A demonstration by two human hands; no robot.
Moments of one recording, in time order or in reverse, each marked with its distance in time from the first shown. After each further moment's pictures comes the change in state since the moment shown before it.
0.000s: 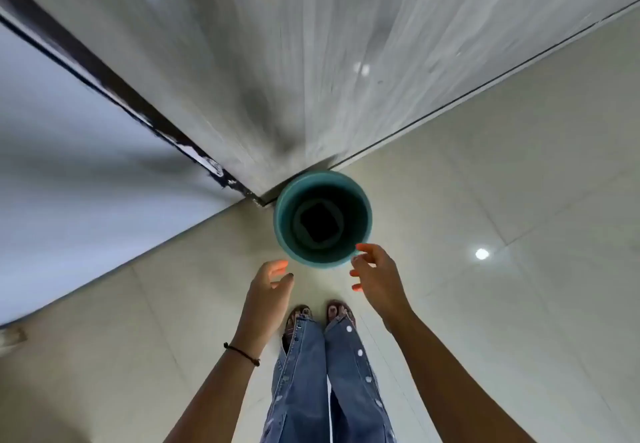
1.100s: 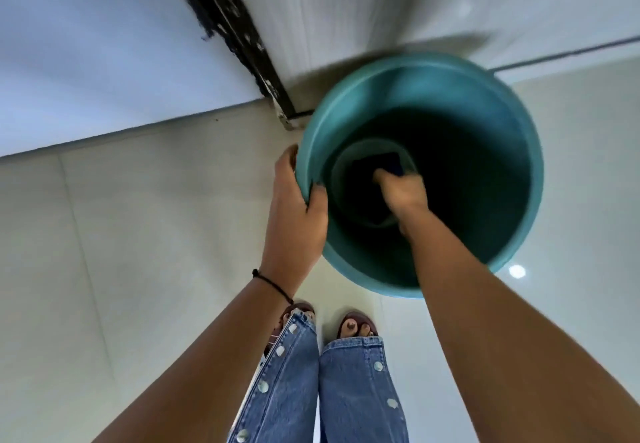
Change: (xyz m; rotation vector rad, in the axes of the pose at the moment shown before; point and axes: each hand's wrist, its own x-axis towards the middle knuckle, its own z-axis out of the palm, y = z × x) left_hand 0.258 -0.134 0.091 -0.149 0.332 0.217; right_hand 0.370 0.133 0.153 -0.237 0.011 0.066
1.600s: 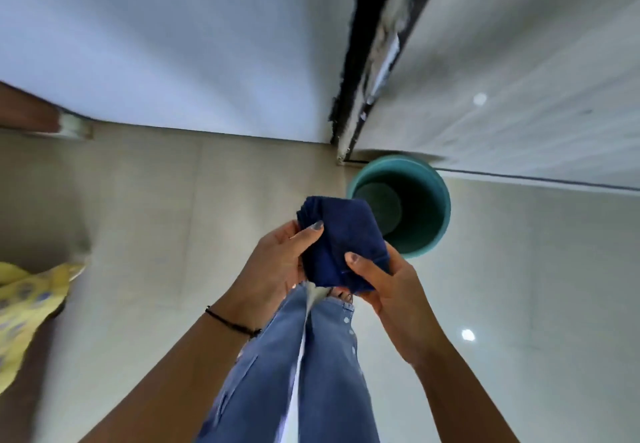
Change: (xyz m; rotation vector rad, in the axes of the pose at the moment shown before) left_hand -0.235 0.200 -0.208 -0.836 -0.152 -0.454; right_hand -0.424 -0.085 -0.129 0.249 -0.610 -0.216
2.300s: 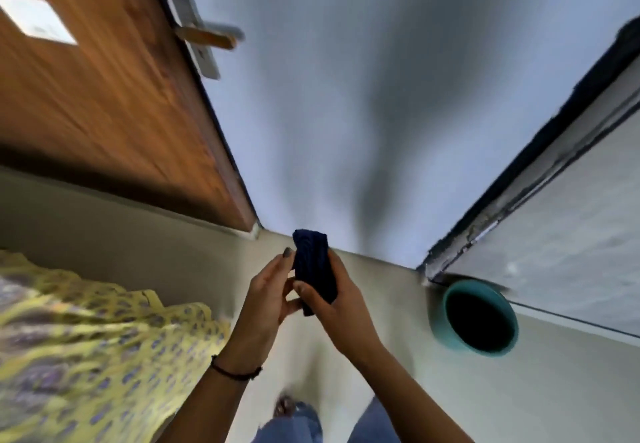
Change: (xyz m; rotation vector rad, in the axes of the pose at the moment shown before) left_hand -0.416 0.135 -0.246 -0.064 0.232 0.608; right_hand -0.295 -0.024 0.410 -0.560 -0.313 -0.674
